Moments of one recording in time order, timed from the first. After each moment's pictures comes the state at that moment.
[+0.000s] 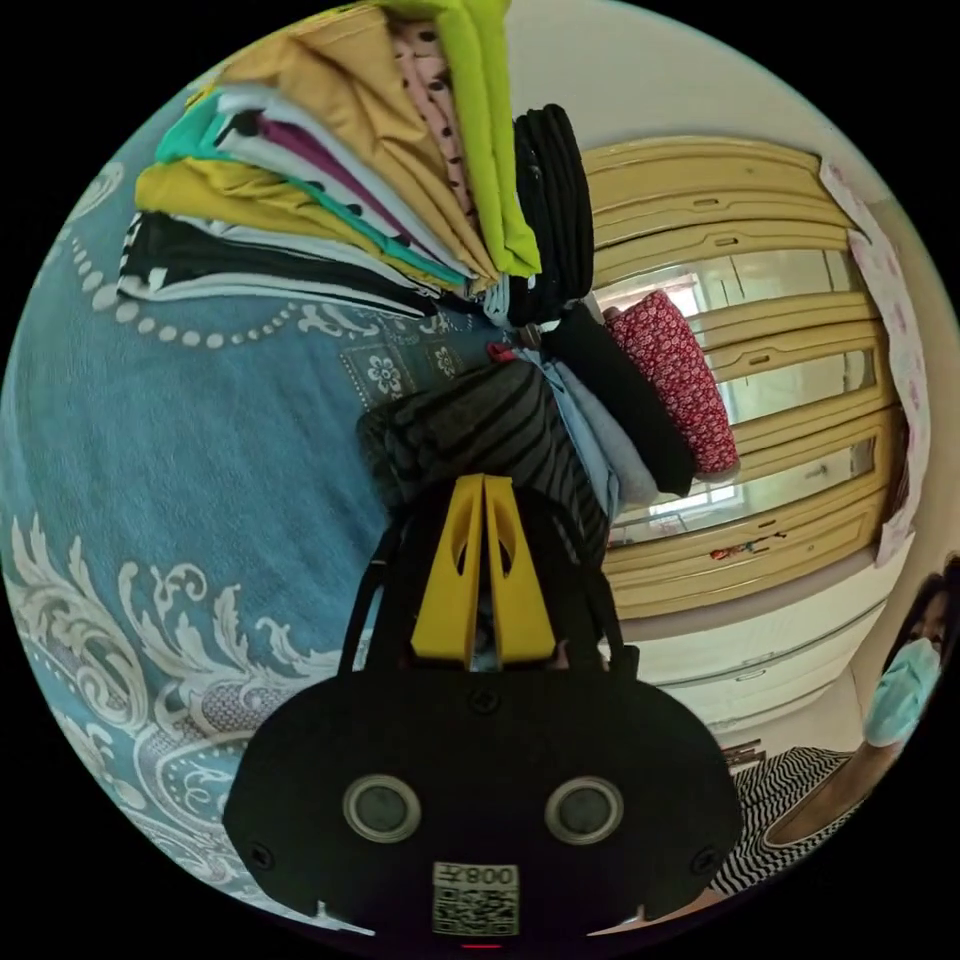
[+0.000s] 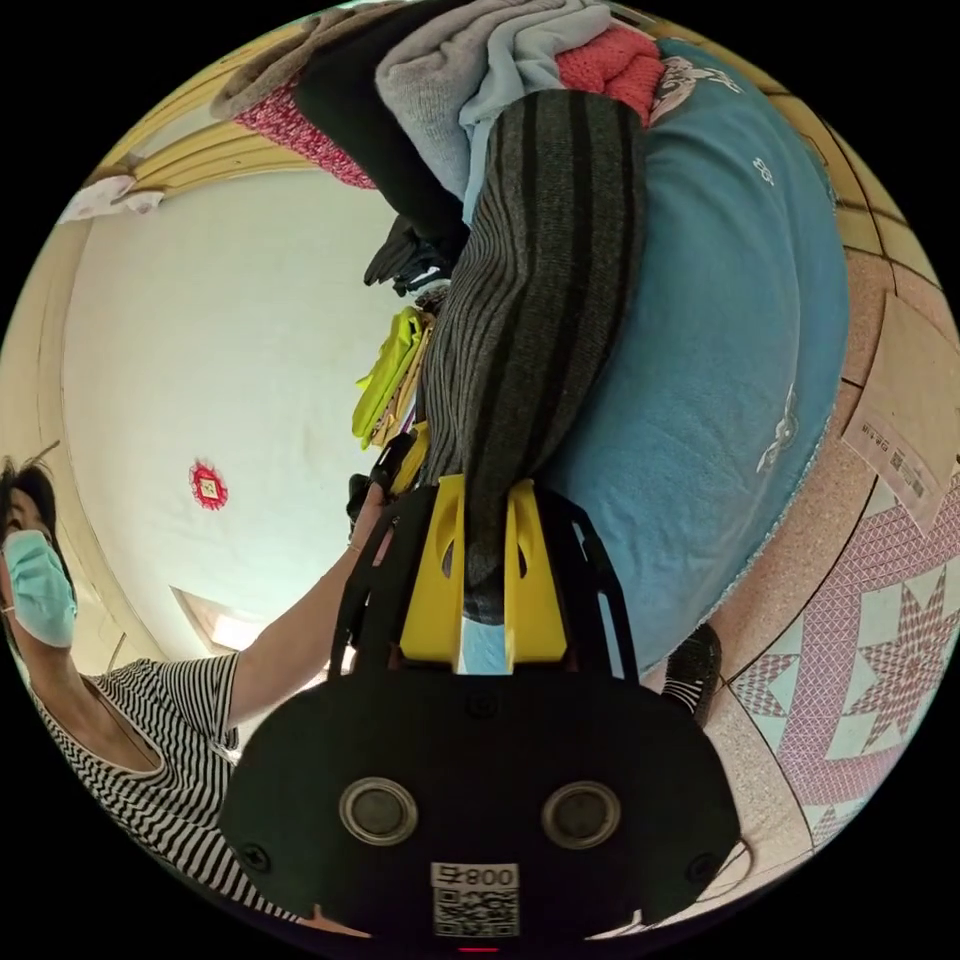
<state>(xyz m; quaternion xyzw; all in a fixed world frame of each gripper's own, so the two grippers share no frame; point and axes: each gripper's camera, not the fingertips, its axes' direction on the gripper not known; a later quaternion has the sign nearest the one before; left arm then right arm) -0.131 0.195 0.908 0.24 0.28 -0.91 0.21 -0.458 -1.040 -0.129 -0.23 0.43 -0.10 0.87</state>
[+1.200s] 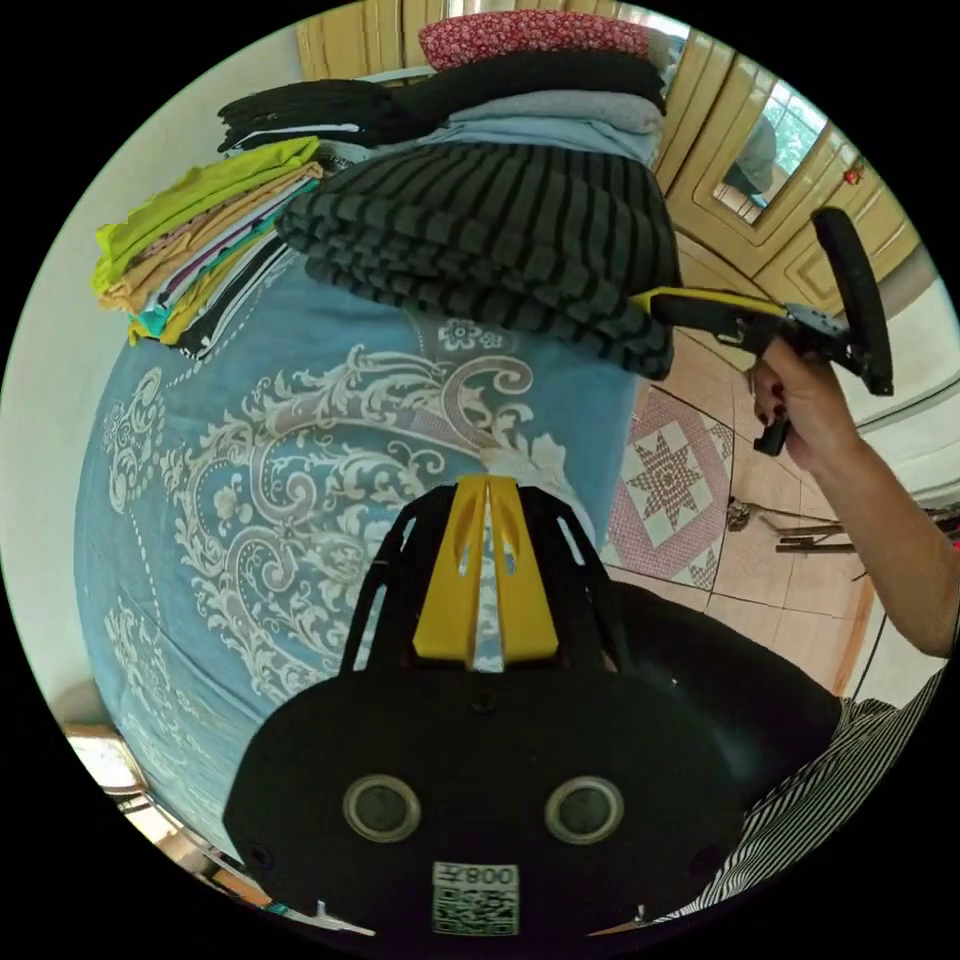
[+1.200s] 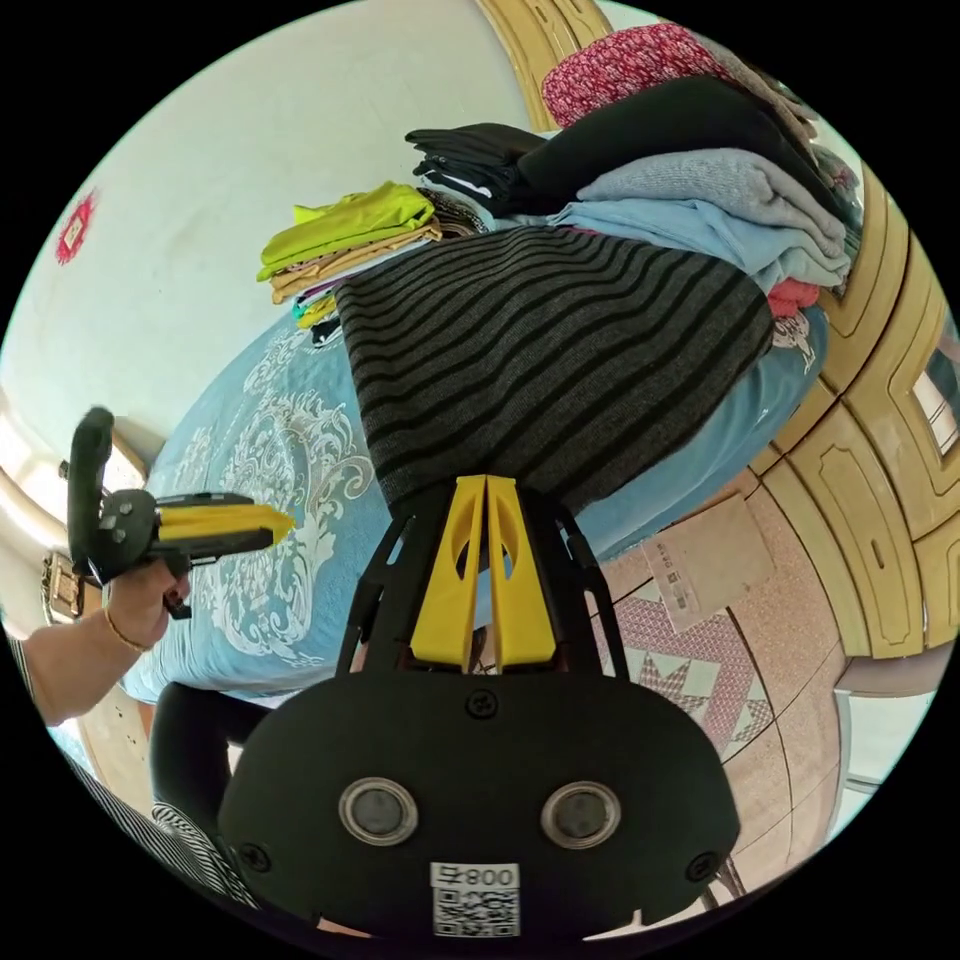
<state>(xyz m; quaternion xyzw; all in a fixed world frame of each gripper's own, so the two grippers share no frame) -0.202 -0.048 0.855 -0.10 0.29 -0.75 0.59 -0.413 -0.884 0.167 -0.33 0.64 -0.36 0.59</state>
